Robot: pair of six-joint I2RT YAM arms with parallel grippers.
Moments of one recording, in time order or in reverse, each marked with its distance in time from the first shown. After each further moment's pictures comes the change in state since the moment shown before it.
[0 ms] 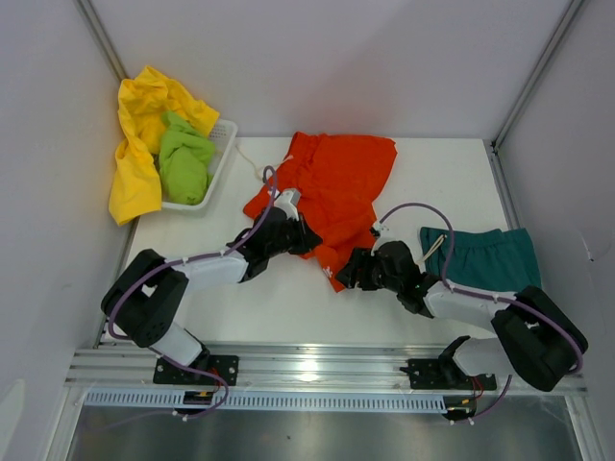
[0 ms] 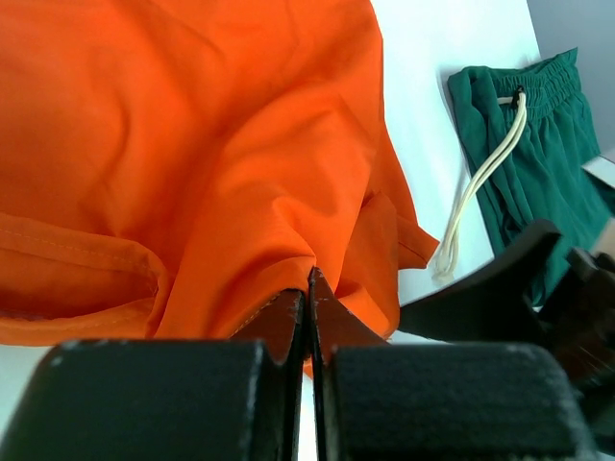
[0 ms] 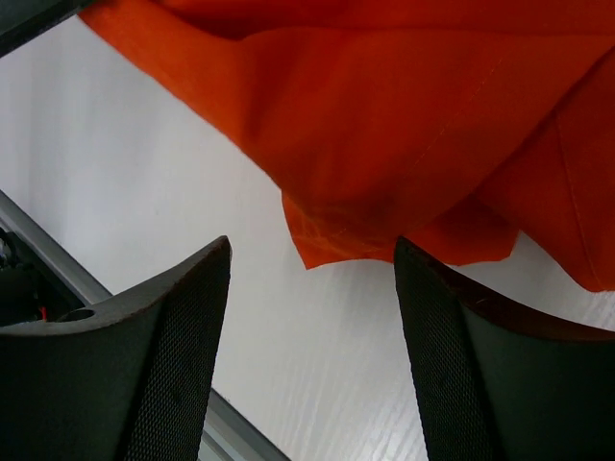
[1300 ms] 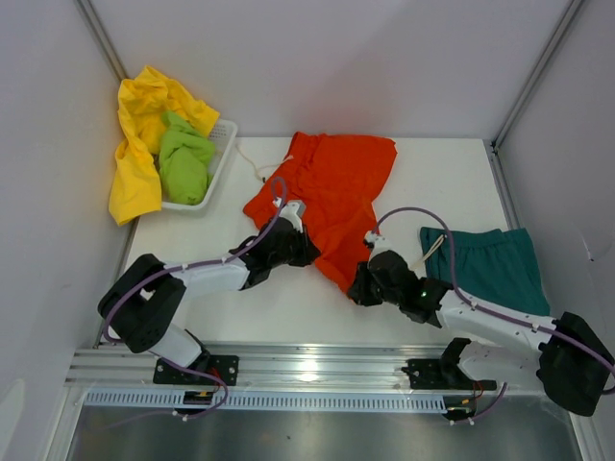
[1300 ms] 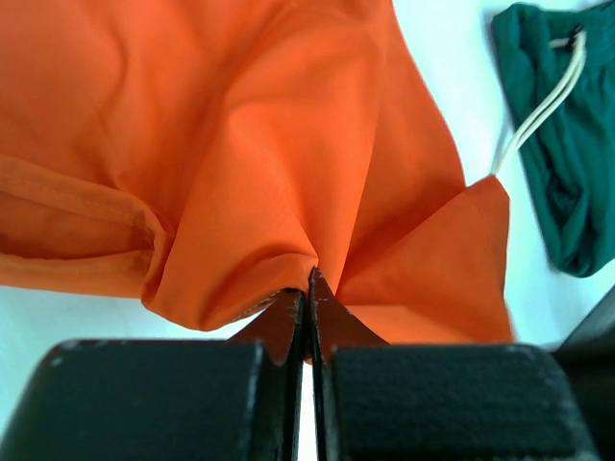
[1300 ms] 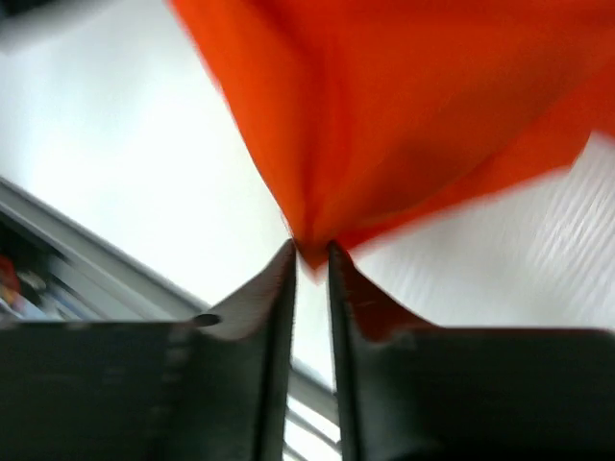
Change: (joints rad) left arm -0.058 -0.032 -0.036 -0.079 -0.077 0.030; right arm 0.122 -0.196 0.088 -0.368 0.142 0.032
